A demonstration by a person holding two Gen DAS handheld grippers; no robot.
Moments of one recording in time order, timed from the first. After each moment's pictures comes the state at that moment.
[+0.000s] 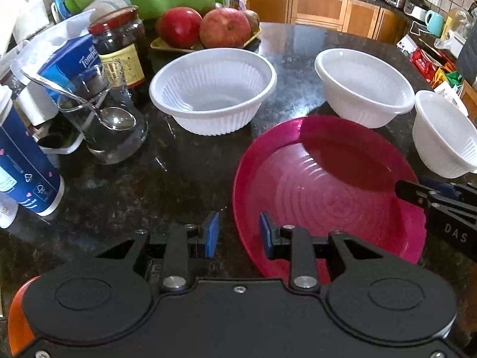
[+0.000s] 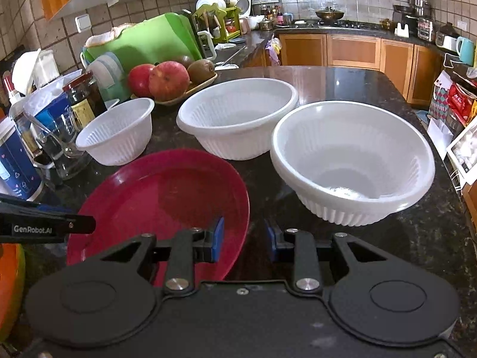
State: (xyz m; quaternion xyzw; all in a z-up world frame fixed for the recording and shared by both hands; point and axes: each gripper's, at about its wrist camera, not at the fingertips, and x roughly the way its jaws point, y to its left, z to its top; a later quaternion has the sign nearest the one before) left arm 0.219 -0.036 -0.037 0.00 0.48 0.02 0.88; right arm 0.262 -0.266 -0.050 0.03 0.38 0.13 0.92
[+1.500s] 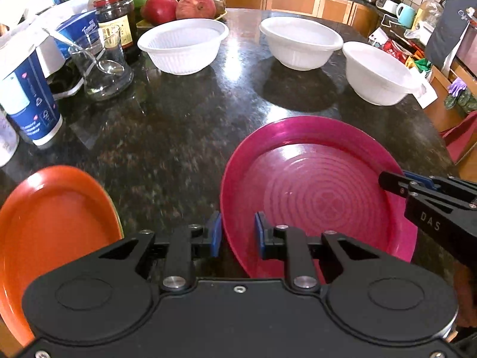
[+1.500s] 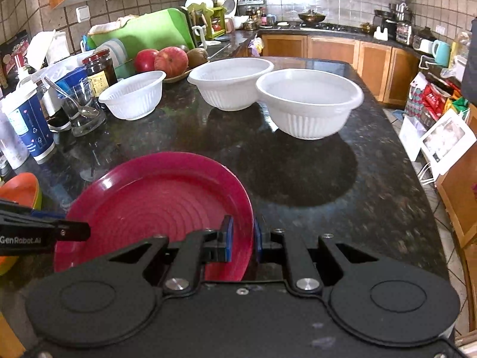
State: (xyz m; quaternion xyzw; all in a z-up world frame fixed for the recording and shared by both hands) left arm 0.111 -0.060 -0.034 -0.01 0.48 -0.03 0.88; right arm 0.151 -0.271 -0.044 0.01 0.37 0.09 0.92
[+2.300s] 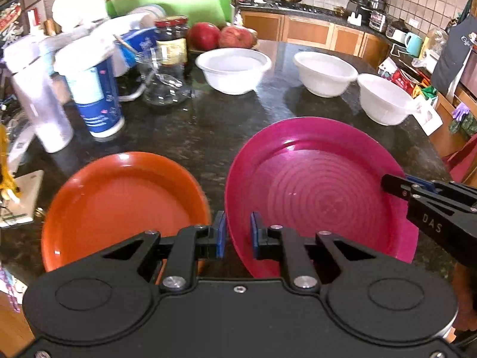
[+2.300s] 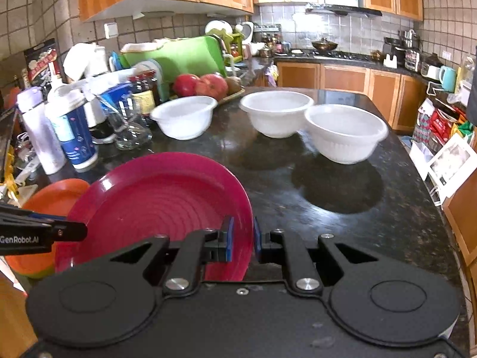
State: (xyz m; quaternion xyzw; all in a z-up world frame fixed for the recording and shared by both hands) left arm 0.055 -0.010 -0.003 -0.02 0.42 0.00 0.91; right arm 0.097 -0.215 -0.014 0.00 0.32 0.11 0.94
